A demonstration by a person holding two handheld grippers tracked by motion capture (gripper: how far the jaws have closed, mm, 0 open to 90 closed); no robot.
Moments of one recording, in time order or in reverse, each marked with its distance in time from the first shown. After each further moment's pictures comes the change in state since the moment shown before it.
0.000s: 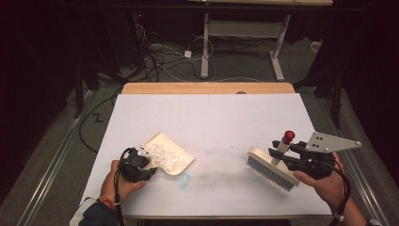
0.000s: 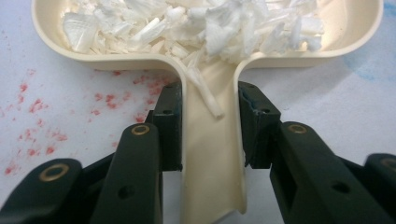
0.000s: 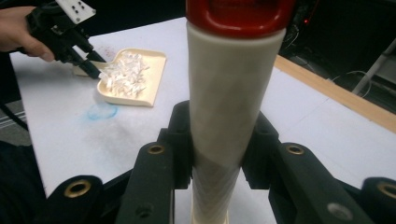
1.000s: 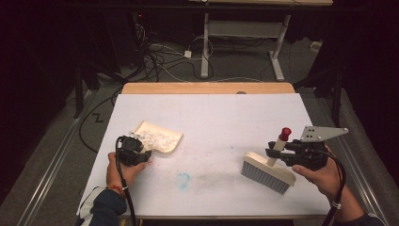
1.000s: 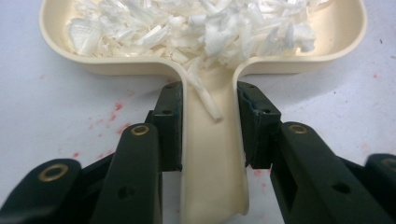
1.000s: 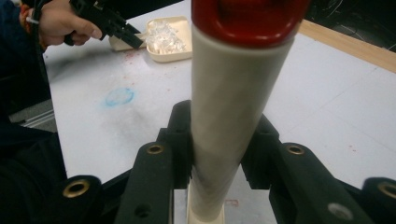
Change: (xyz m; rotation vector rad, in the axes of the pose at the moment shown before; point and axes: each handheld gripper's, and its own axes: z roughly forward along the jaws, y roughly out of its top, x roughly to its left) left arm 0.036 0.016 0.014 -0.094 0.091 -0.308; right arm -0.031 -0.011 0.022 0.076 0.145 0.097
